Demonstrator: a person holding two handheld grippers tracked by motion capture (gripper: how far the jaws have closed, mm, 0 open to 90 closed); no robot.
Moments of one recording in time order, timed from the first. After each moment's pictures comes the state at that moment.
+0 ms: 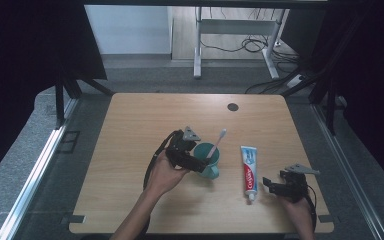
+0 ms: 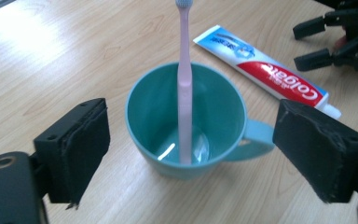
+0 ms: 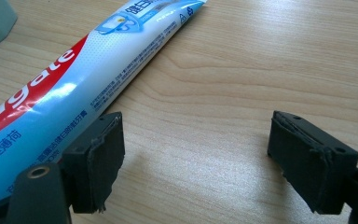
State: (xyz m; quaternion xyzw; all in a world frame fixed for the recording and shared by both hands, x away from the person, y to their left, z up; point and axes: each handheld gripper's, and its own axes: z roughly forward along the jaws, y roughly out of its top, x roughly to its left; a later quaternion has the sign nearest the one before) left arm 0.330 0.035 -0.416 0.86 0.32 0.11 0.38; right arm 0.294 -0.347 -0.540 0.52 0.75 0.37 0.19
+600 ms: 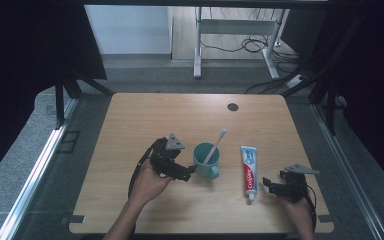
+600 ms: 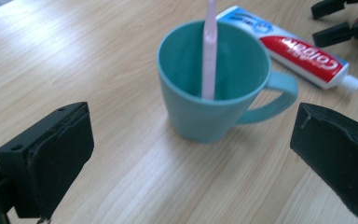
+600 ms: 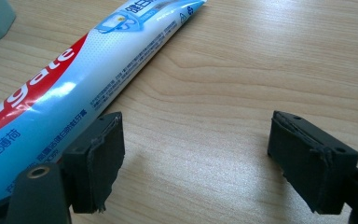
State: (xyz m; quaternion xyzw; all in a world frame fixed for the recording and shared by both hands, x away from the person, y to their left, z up) left arm 0.313 0.074 -0.430 0.86 0.33 0.14 0.37; right arm 0.294 -0.346 -0.540 0.52 0.75 0.37 0.19
